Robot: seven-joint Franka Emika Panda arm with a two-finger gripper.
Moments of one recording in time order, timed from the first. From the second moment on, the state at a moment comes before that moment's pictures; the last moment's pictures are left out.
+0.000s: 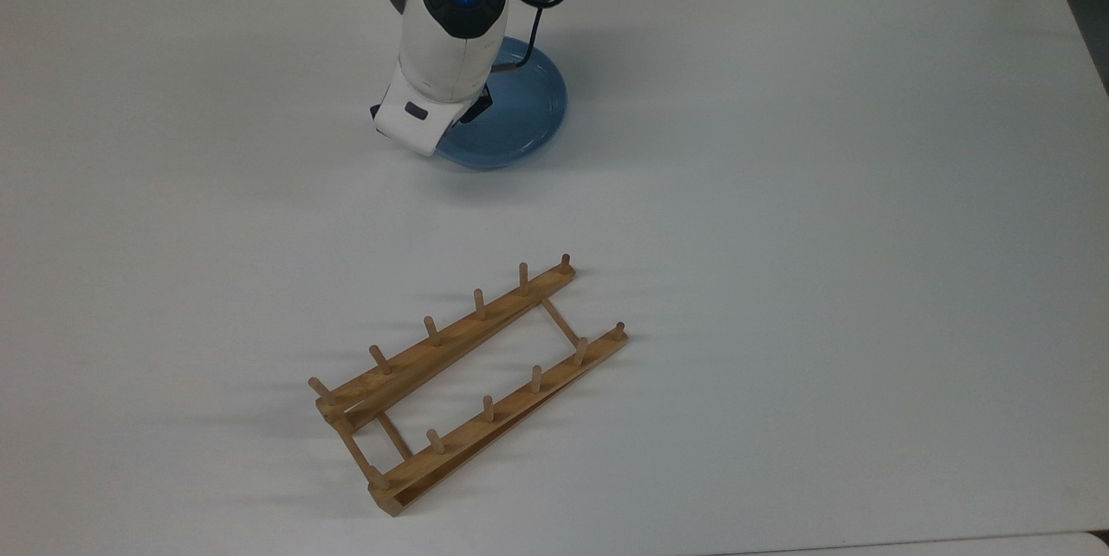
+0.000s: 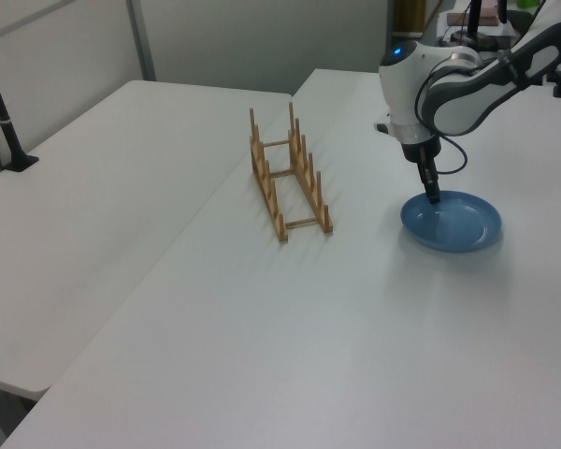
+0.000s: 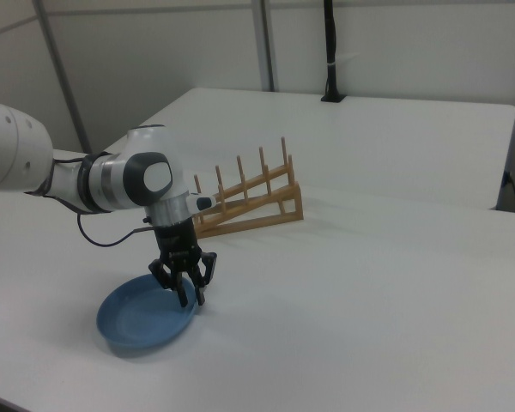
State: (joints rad) arm 0.02 0.26 0.01 -2.01 -0.27 2.02 -0.21
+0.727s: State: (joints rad) arm 0.02 0.26 0.01 -1.90 -0.27 2.02 -0.21
